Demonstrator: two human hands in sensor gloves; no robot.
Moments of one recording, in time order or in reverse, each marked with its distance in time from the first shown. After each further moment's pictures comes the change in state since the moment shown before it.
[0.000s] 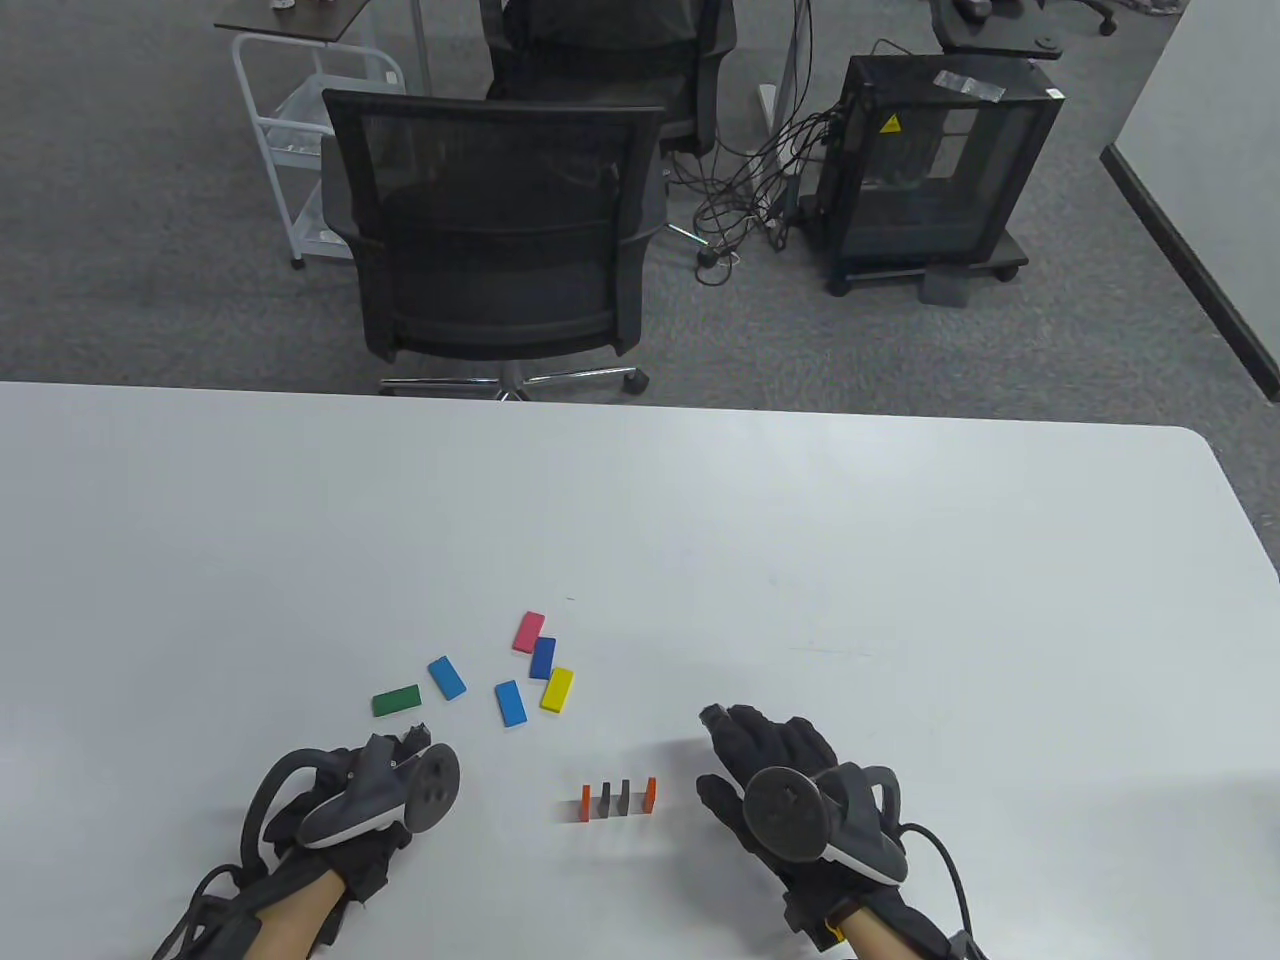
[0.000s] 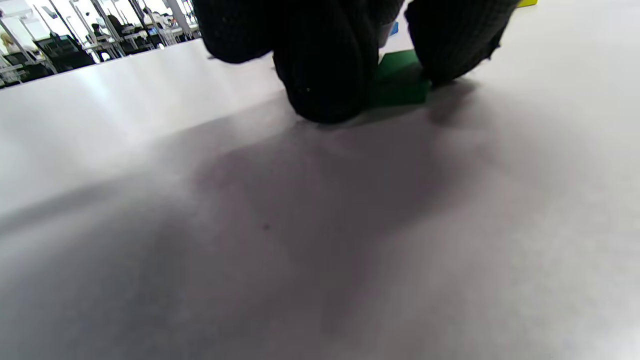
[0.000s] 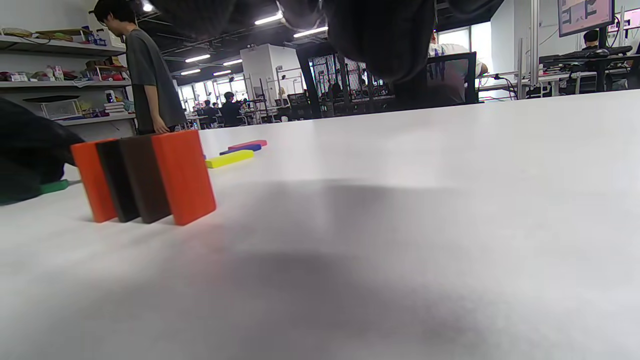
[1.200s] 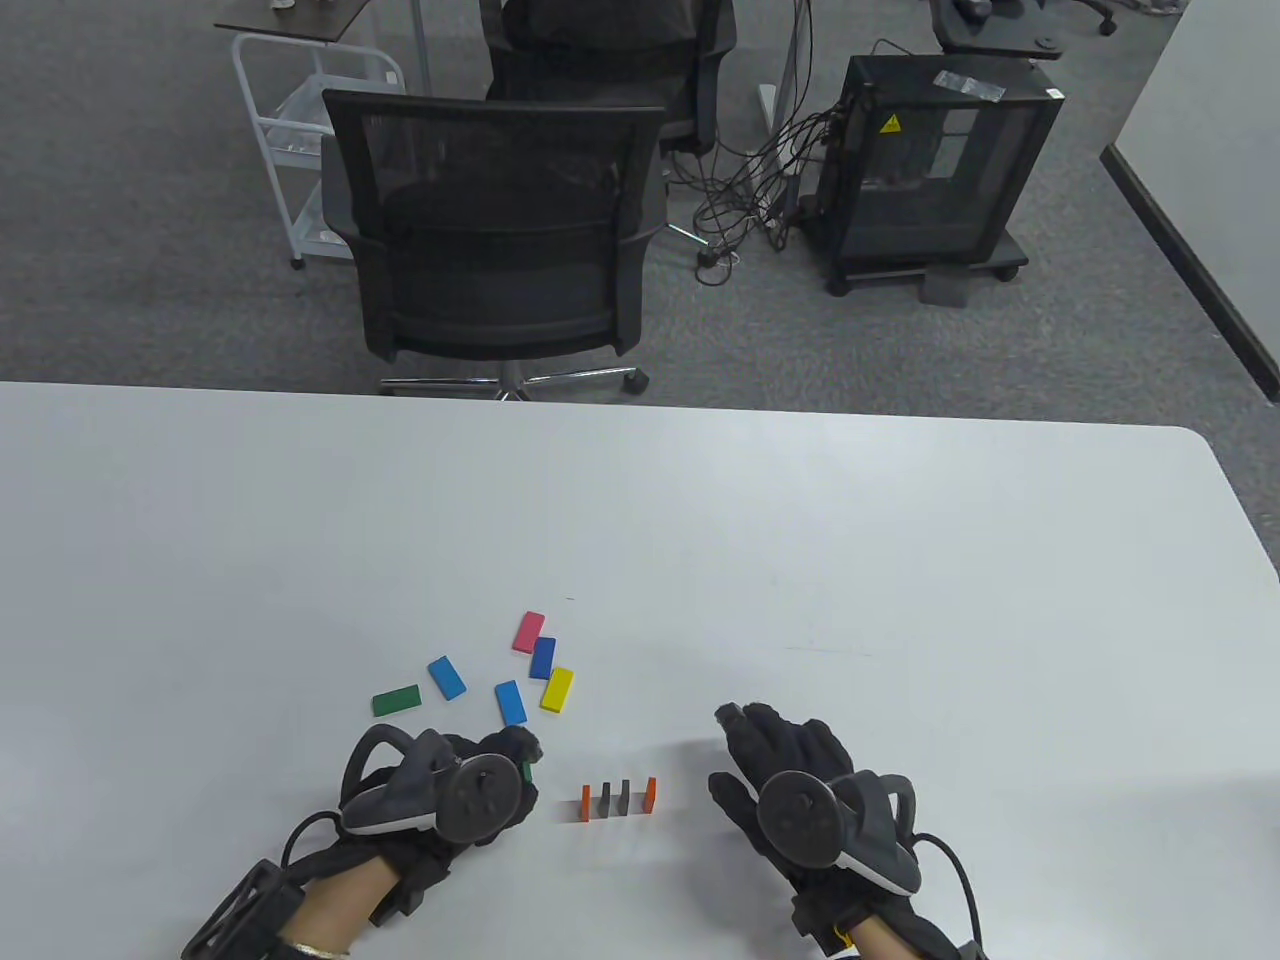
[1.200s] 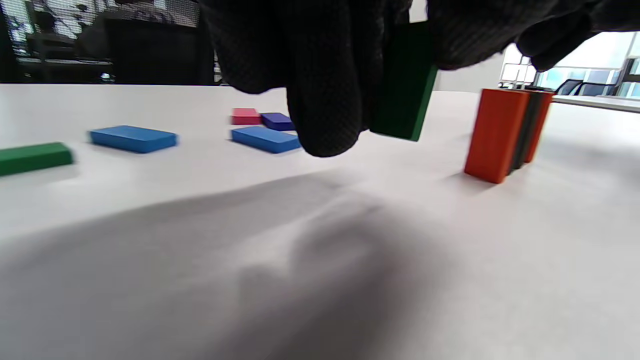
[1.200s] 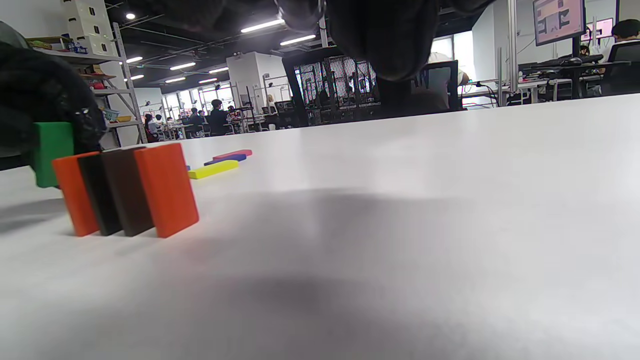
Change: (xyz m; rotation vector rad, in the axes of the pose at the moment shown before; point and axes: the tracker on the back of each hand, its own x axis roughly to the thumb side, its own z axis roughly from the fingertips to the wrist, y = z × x) left_hand 0.059 0.042 0.003 0.279 -0.435 0.137; right_hand -0.008 -0.003 0.006 -0.024 0.048 -0.006
